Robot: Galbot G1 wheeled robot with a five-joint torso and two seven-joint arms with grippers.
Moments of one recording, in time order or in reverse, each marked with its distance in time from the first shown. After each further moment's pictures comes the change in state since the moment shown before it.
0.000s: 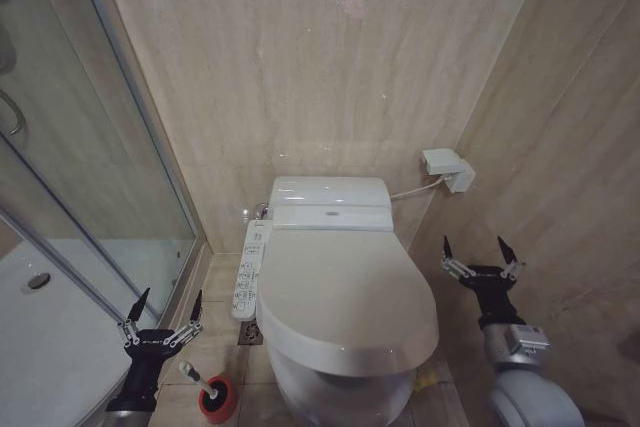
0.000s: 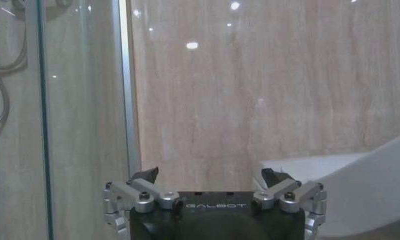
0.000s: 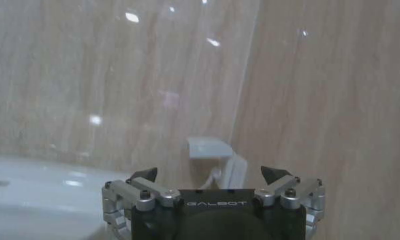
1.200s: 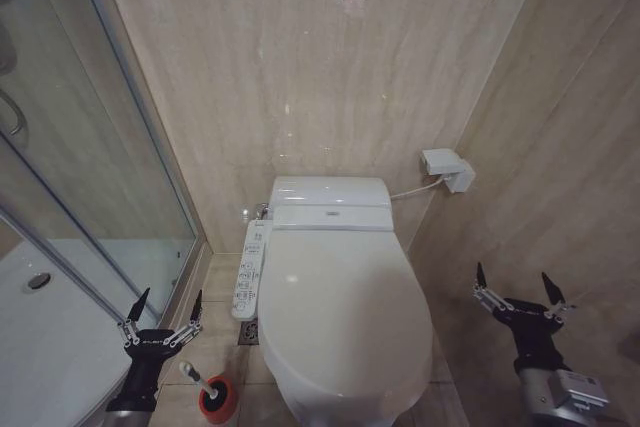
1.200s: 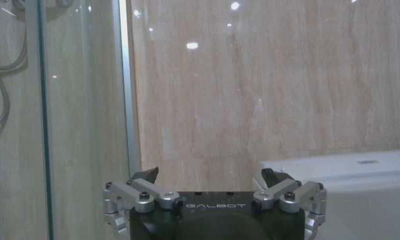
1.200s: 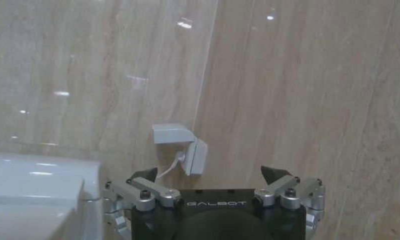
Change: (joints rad) left arm 0.000 0.000 0.000 0.000 0.000 0.000 0.000; right arm -0.188 0.125 0.124 0.137 0.011 -0.014 -0.004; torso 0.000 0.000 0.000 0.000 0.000
